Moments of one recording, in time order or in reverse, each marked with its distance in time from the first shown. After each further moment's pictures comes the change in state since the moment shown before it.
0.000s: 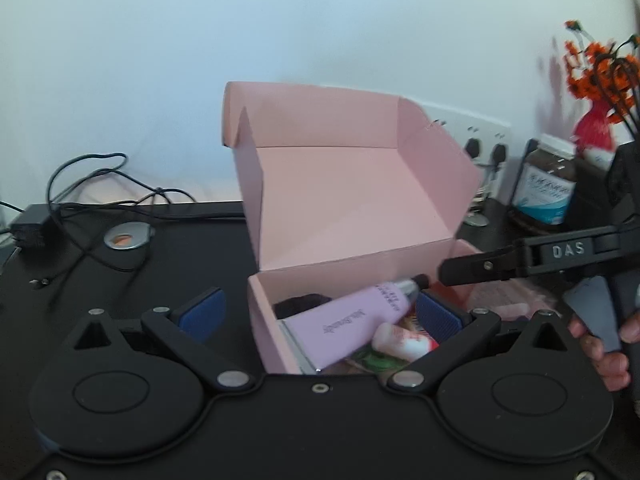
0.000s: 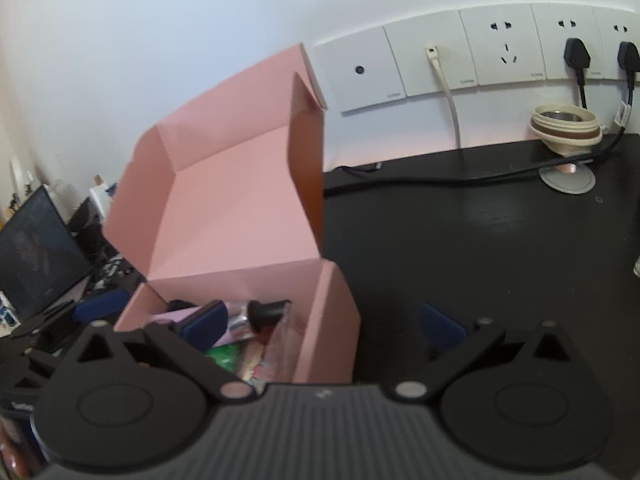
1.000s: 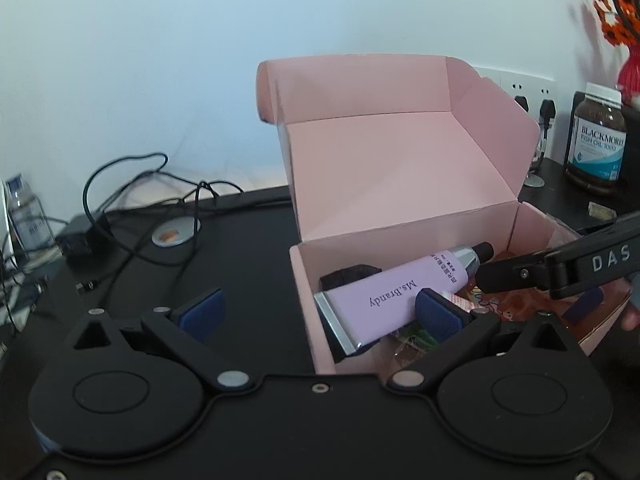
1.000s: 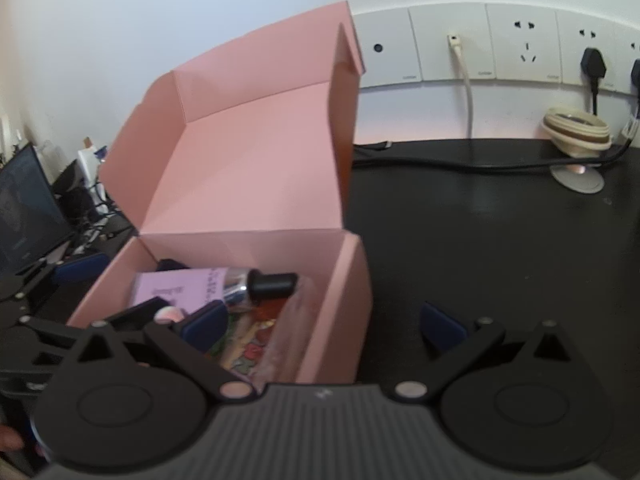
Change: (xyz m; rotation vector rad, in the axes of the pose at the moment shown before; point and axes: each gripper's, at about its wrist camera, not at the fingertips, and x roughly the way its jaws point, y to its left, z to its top) left arm 0.014 -0.003 -0.007 0.050 0.063 0.148; right arm 0.011 0.021 -0.020 -0.091 0.029 -0.067
